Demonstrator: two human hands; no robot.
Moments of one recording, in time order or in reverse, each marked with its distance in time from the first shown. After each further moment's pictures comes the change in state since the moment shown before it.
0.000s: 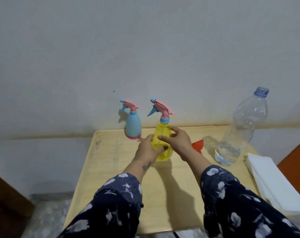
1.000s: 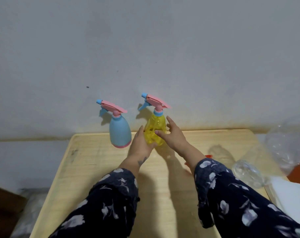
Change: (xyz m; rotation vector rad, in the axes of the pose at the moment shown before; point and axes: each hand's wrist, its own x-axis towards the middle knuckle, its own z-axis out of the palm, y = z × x) left_hand 0.158 -0.032 0.046 0.133 0.028 -0.158; right_hand 0.166 0.045 0.013 -0.007 -0.197 -0.013
